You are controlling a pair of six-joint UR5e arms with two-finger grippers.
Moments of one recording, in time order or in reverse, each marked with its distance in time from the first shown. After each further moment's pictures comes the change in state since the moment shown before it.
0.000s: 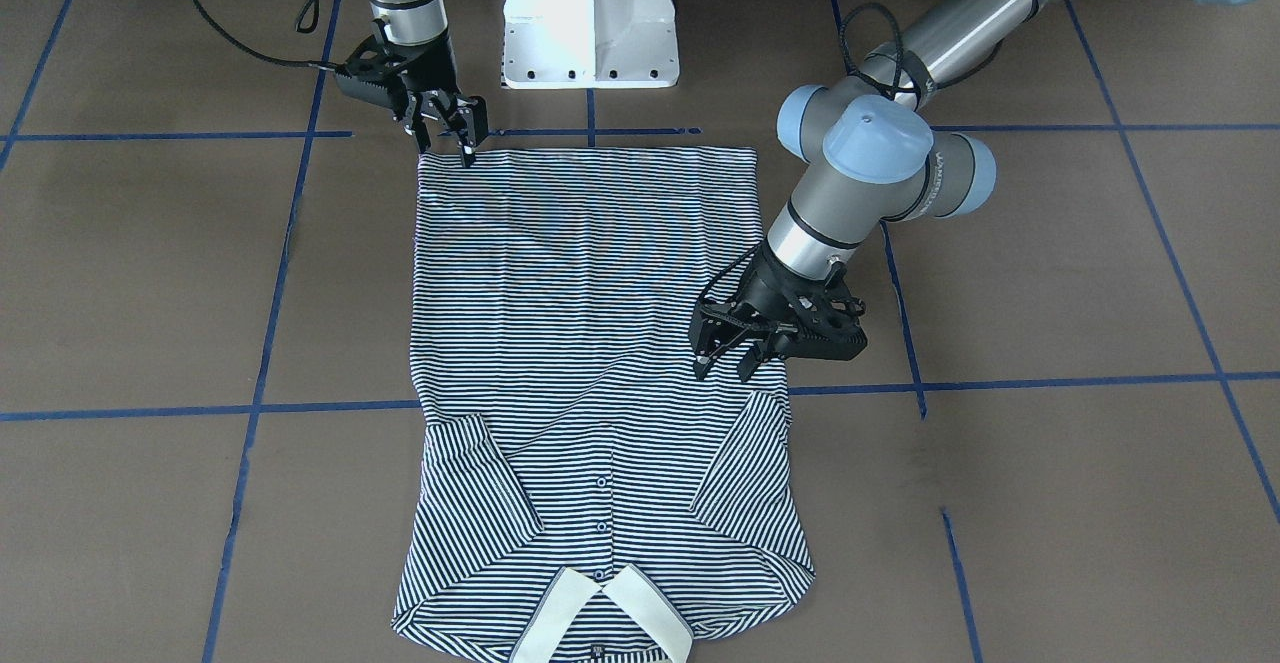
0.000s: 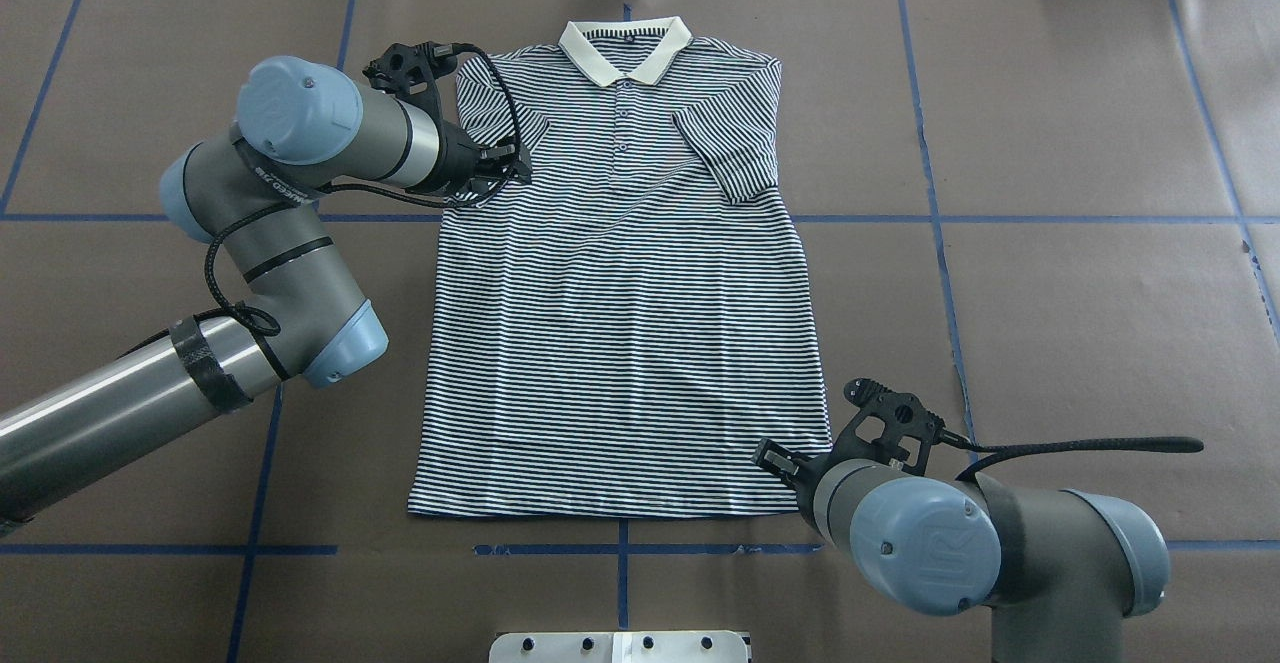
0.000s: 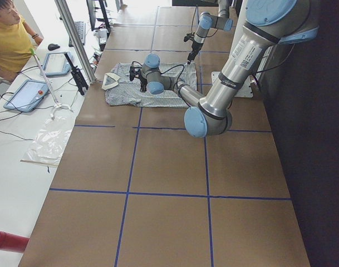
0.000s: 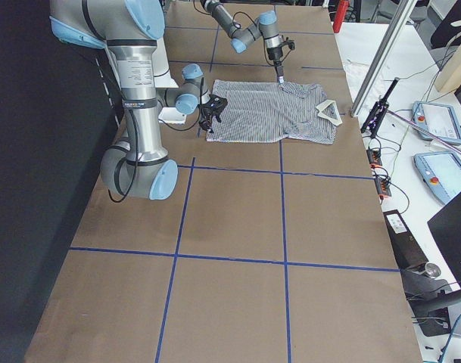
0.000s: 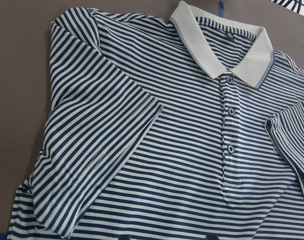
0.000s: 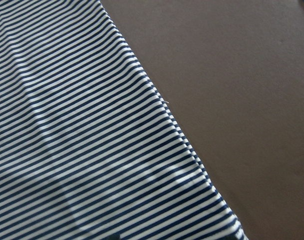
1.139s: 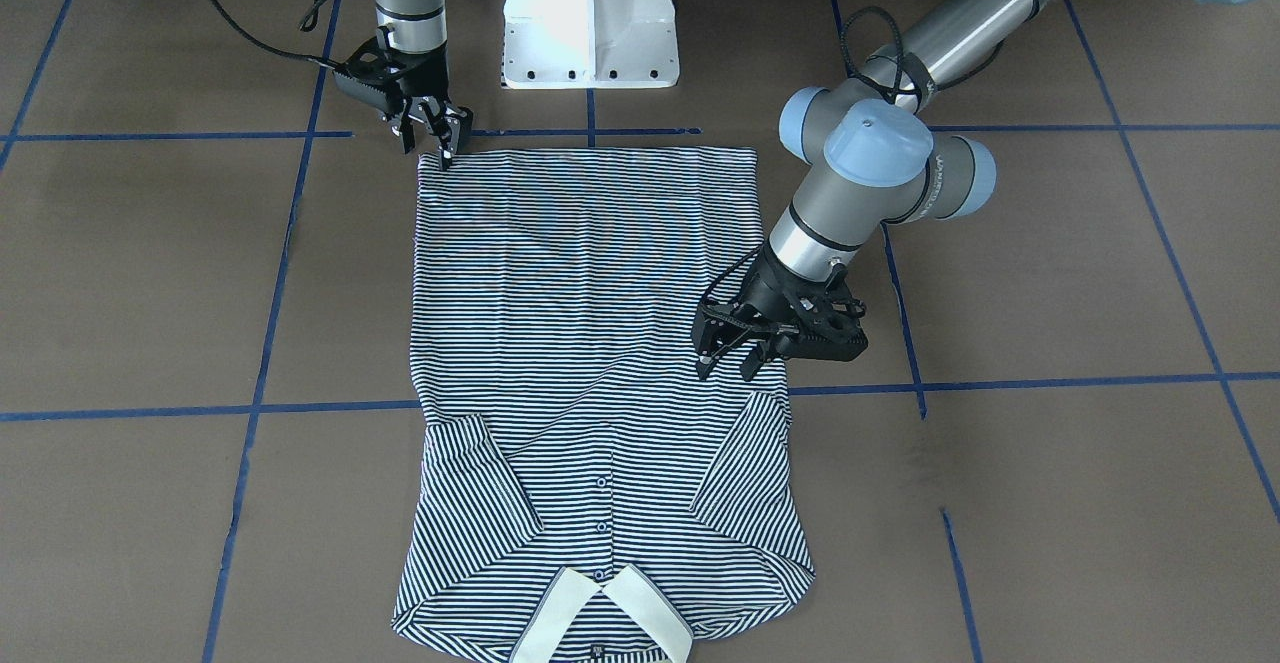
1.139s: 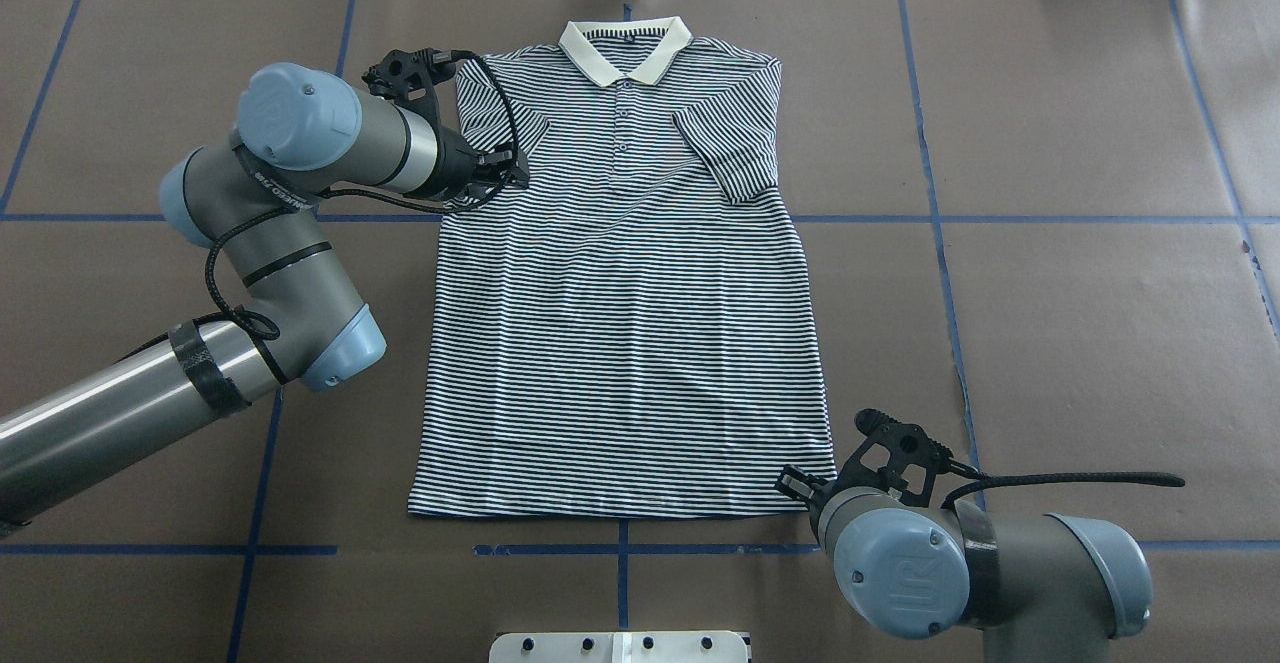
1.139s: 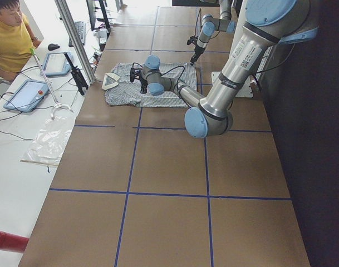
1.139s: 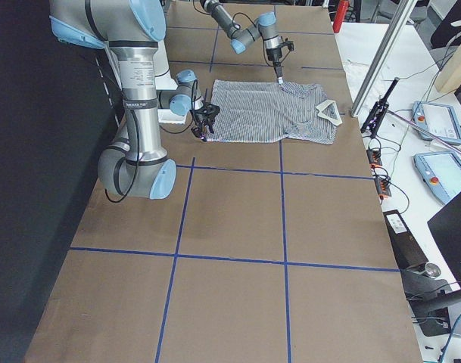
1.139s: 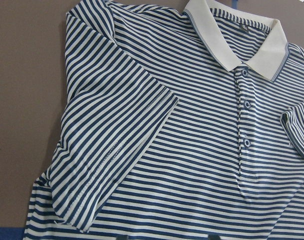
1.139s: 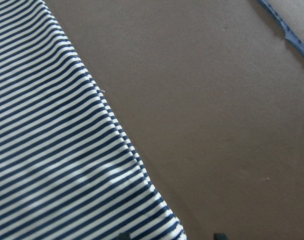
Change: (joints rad) left arm 0.004 0.005 0.006 -0.004 0.001 0.007; right arm -0.030 -0.010 -0.038 -0.085 -0.018 0.036
